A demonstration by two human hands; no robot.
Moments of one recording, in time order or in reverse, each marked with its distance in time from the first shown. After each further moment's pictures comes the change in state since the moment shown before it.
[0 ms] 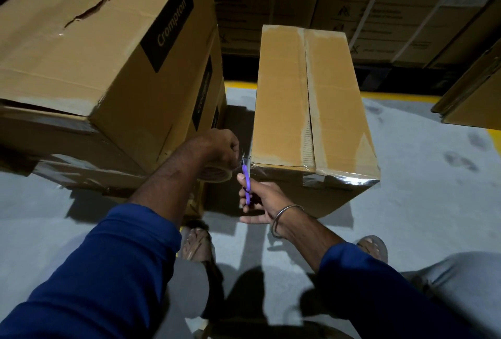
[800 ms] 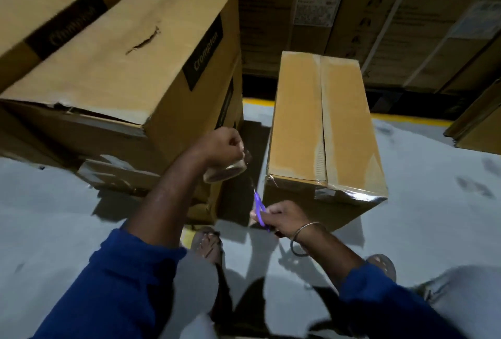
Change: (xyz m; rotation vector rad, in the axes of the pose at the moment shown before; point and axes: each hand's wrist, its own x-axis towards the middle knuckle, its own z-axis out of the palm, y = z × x) left_hand -0.078 -0.012 -0.027 -0.374 0.291 0.022; right_hand -0.039 0.007 -0.009 -0.592 0.036 -0.226
